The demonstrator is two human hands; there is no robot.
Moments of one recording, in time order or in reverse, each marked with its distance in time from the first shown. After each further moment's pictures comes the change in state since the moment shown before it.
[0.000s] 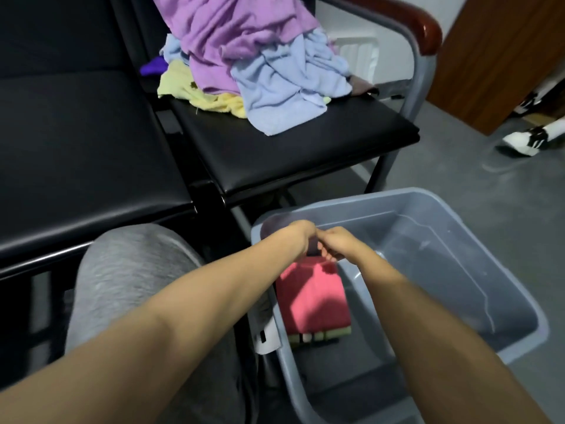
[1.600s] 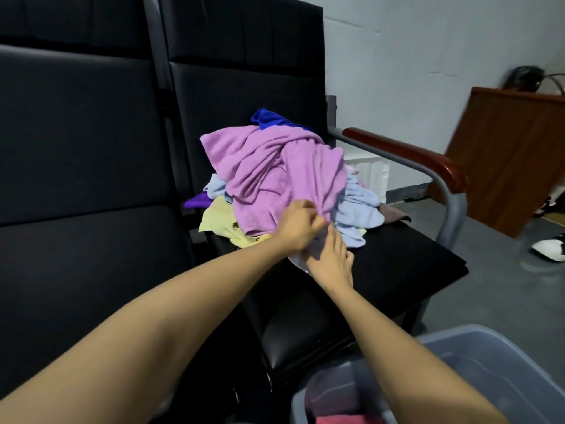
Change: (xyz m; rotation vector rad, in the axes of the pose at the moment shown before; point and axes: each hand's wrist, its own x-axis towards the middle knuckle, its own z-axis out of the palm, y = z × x) left_hand 0.014 0.168 -0.205 0.591 0.788 1.029; right_hand 0.076 -0.215 -0.012 -0.254 0.661 -0.509
